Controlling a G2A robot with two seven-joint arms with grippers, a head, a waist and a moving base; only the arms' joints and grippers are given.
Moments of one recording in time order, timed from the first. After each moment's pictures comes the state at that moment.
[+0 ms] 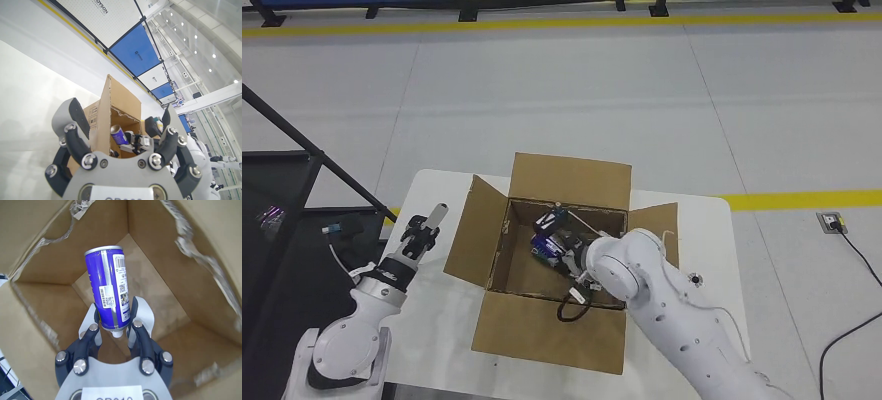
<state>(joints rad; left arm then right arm) 1.26 -1.23 -1.70 -1.85 0.26 -0.08 -0.40 -0.70 -1.45 0.97 -1.54 -1.13 -0.11 1.15</state>
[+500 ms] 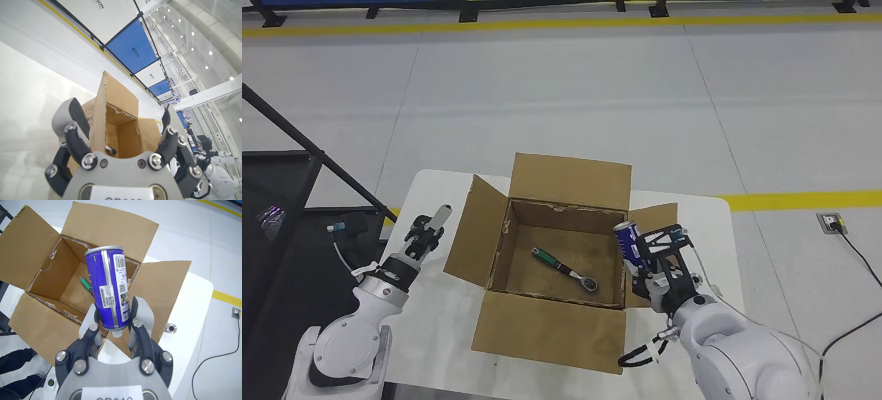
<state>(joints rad) 1.26 -1.22 -1.69 -1.84 0.24 -0.10 -0.43 -1.19 -1.39 1.28 -2.23 -1.38 0.08 1.13</state>
